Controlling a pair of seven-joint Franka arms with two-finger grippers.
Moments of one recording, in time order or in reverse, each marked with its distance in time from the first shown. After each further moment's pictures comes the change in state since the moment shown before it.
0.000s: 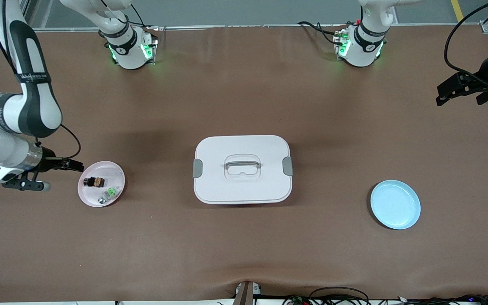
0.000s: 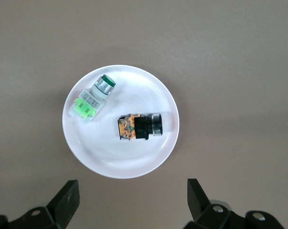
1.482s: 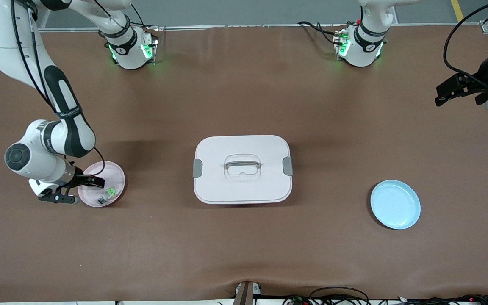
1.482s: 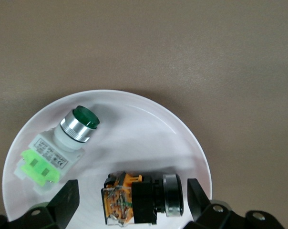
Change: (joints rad) left arm 0.002 0.000 0.000 -0.009 0.000 0.001 0.000; right arm 0.011 0.239 0.011 -0.014 0.013 0.328 0.000
